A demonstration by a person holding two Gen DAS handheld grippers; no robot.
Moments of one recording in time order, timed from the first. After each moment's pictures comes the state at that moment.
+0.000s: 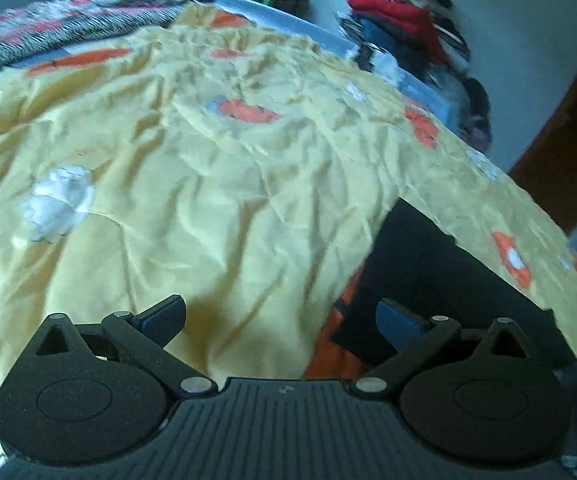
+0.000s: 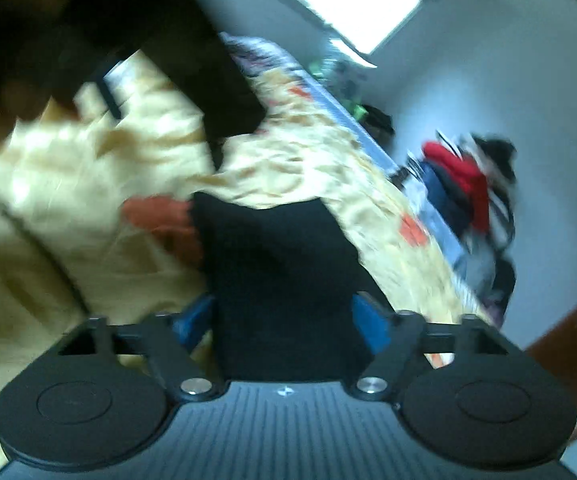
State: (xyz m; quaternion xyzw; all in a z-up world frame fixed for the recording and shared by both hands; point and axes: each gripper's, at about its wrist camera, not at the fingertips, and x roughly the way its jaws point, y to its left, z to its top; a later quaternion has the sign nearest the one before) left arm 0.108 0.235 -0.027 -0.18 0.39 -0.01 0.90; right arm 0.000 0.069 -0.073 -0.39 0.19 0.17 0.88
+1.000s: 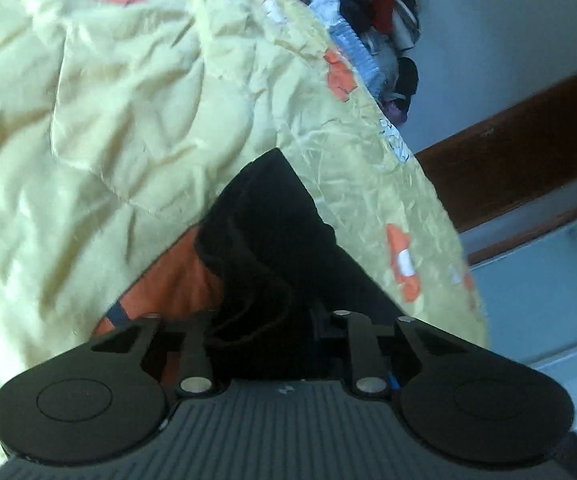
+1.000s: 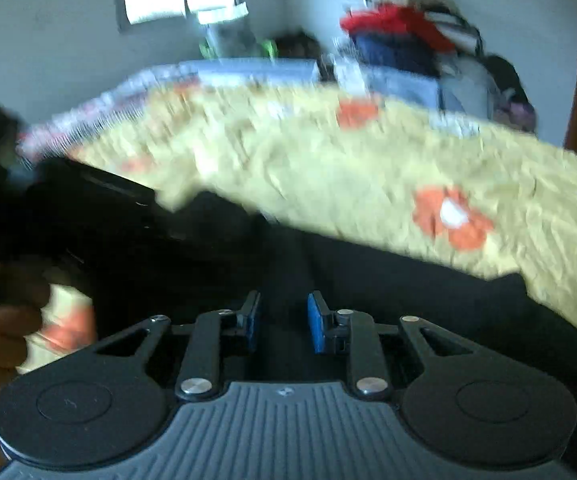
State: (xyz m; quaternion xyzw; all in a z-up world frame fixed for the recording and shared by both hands) left arm 0.195 0.166 -0.071 -0.33 0.44 -0.16 0.82; right arm 0.102 -0.064 -0.040 -0.01 0.34 0.13 0.93
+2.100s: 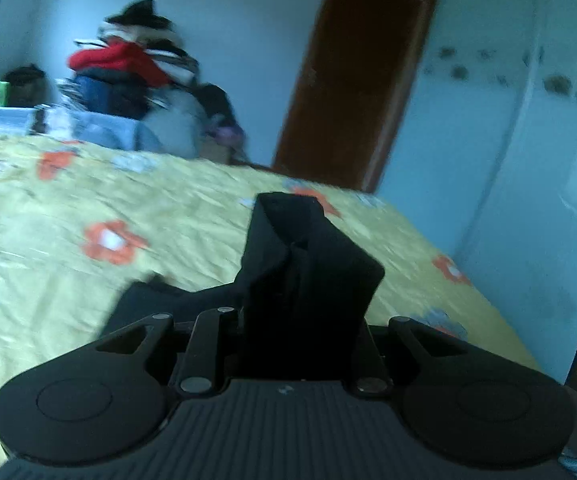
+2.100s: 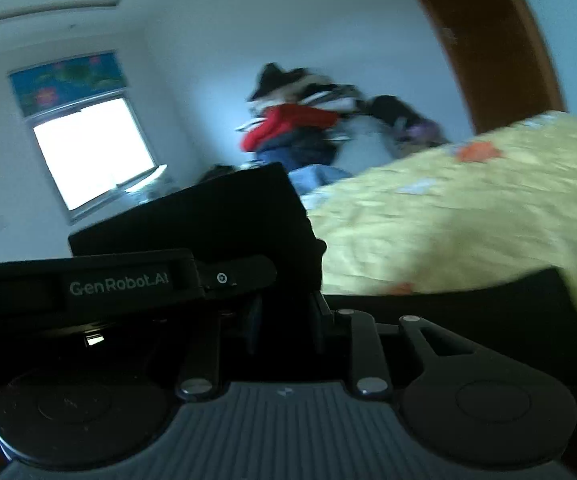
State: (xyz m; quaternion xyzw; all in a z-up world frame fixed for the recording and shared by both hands) left arm 0.020 -0.121 0.022 -0.05 0.26 -0.33 0.91; right arm -0.073 -0.268 -0.017 0.23 0.16 0.03 0.96
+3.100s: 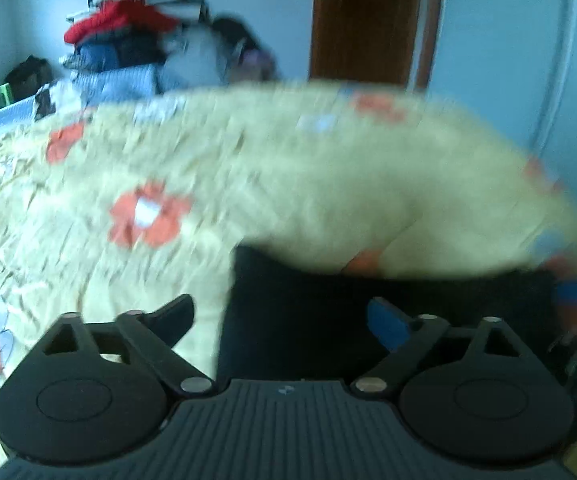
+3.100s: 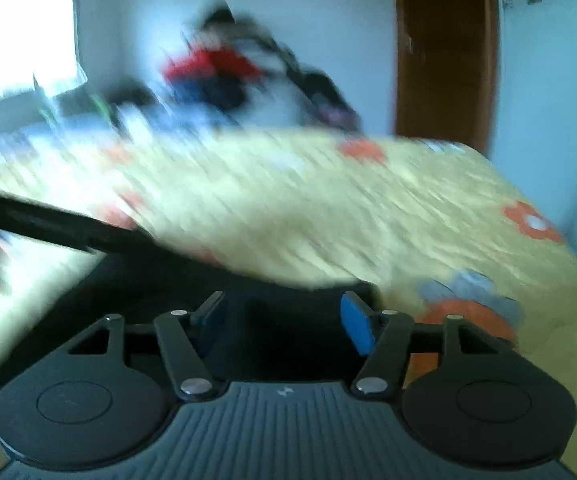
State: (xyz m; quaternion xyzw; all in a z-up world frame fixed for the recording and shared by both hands) left arm 0.131 -0.155 -0.045 0.12 0.36 -0.25 0.89; right arm -0.050 -0.332 -0.038 0.03 0.29 -0.14 0.95
